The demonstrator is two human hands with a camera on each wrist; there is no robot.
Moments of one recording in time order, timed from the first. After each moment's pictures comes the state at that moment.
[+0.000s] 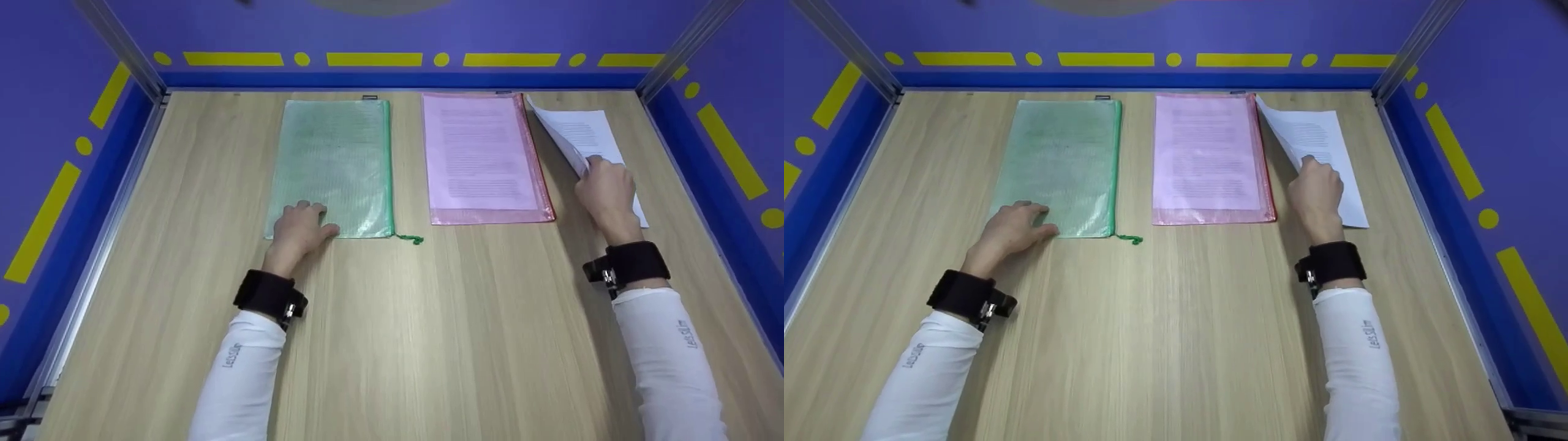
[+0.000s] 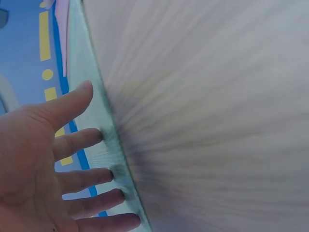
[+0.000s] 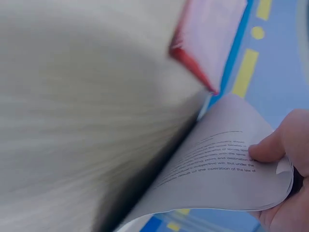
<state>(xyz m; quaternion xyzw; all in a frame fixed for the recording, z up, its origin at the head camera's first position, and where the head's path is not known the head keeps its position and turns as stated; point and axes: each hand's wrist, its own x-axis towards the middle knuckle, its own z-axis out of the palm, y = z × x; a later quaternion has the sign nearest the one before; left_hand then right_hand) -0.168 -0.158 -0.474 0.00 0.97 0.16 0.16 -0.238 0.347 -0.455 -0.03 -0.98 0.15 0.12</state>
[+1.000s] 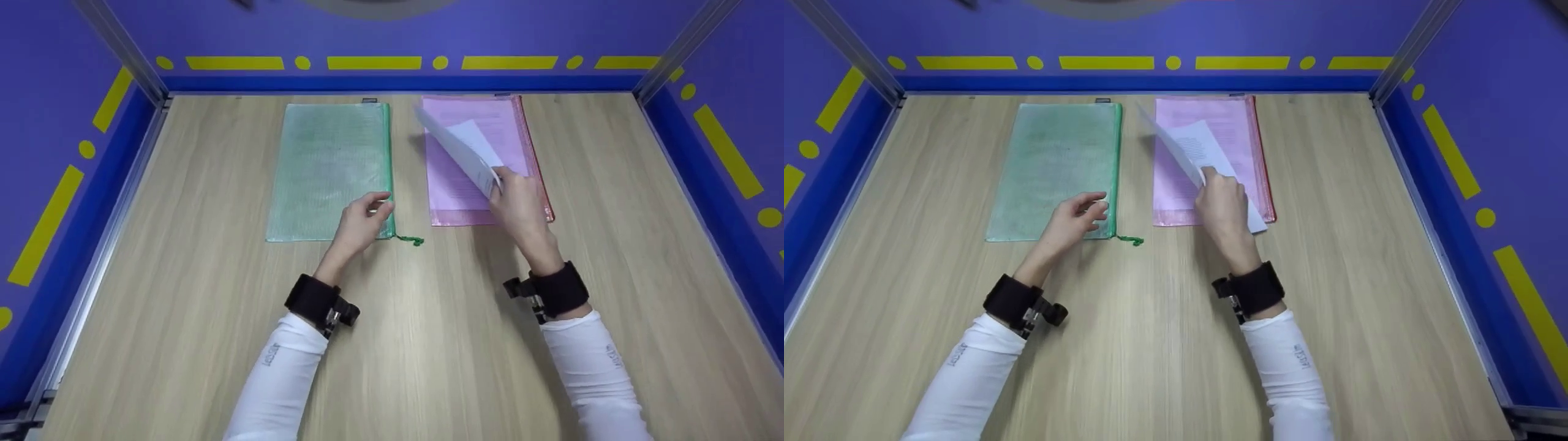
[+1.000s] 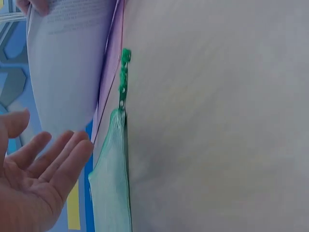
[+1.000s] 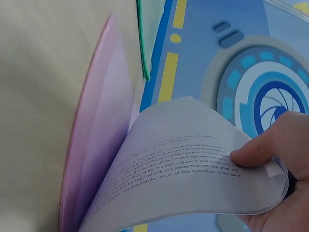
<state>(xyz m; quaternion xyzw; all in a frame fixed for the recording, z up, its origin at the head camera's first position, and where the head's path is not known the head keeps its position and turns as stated) -0.173 -0.073 -0.482 0.01 0.83 0.56 0.09 -0.200 0.199 -0.435 0.04 -0.95 0.28 0.10</state>
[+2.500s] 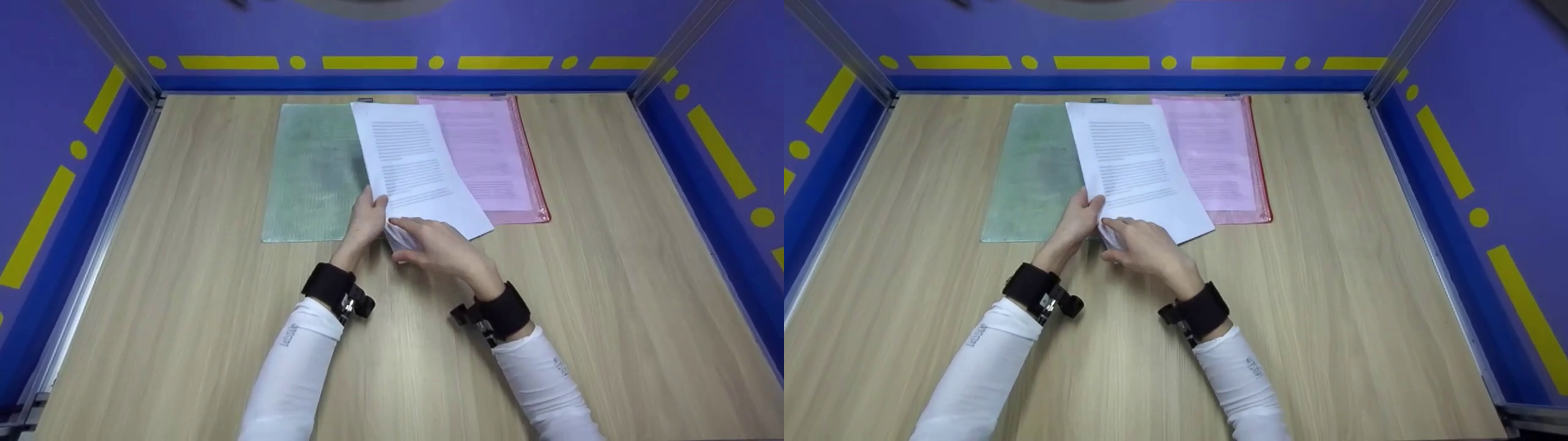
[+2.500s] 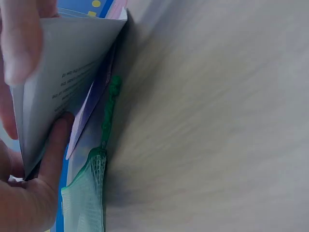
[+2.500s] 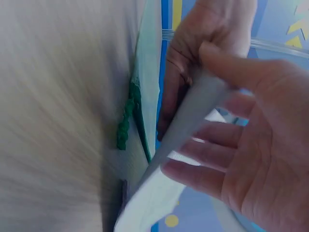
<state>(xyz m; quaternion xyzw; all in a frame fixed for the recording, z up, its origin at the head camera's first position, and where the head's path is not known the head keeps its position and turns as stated) -0.203 -0.048 -0.496 -0.07 0.79 0.61 0.07 -0.162 0.121 -0.466 0.31 -0.91 0.26 -0.11</state>
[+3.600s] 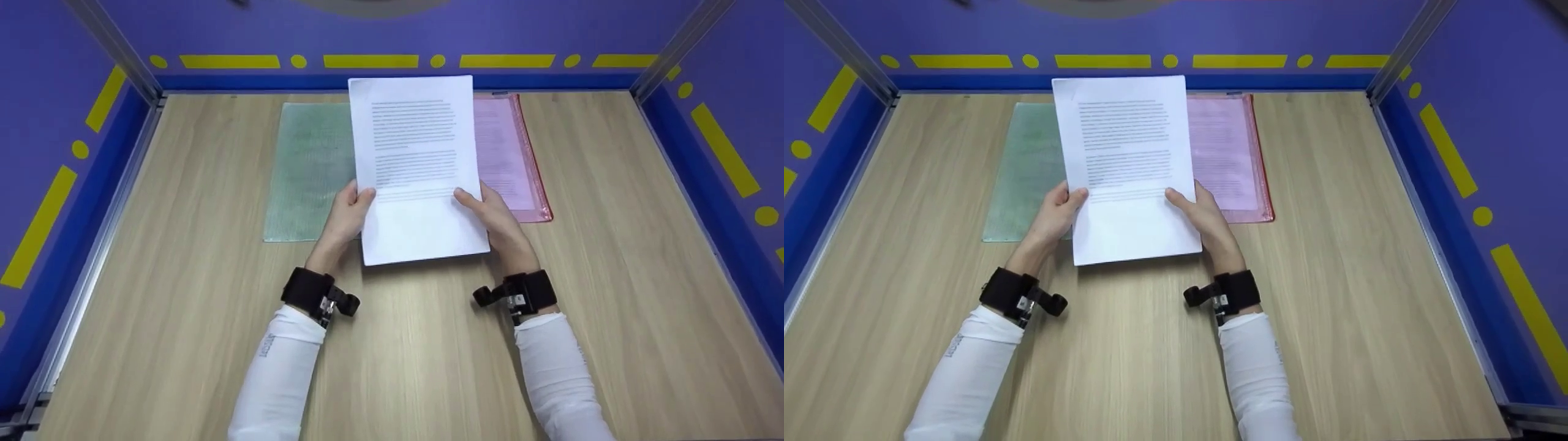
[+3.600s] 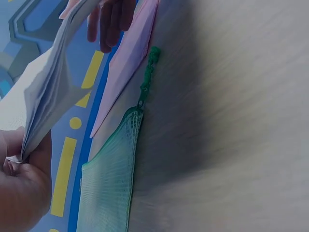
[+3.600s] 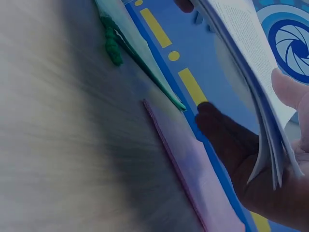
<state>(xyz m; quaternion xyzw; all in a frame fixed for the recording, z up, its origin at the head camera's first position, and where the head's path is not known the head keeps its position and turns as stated) -0.190 -0.078 -0.482 -0.05 0.75 0.66 0.06 -0.217 0.195 -0.494 -0.06 -0.71 0.68 -0.17</state>
